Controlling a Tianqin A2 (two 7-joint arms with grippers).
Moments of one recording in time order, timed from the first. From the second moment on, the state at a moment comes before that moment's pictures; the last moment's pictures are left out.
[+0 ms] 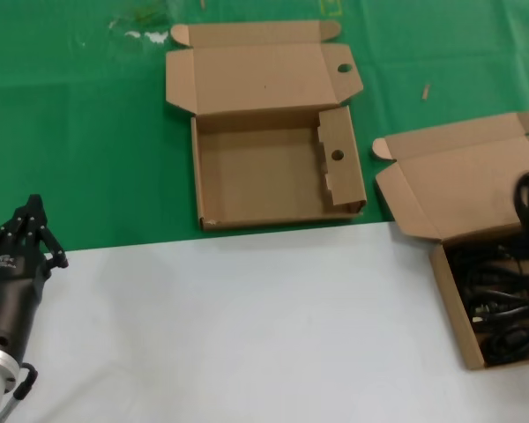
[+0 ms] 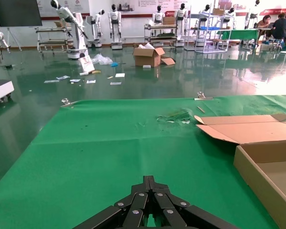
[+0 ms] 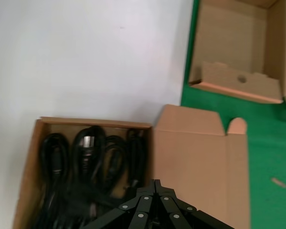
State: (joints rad) left arm 0.00 -0.30 1.60 -1.60 -1.80 0.00 0.00; right arm 1.02 0.98 -2.06 1.42 1.21 -1.53 -0.05
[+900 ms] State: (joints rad) left arm 0.00 -0.30 1.60 -1.60 -1.80 0.00 0.00; right arm 1.36 0.60 -2.20 1.20 1.07 -1.47 -0.04
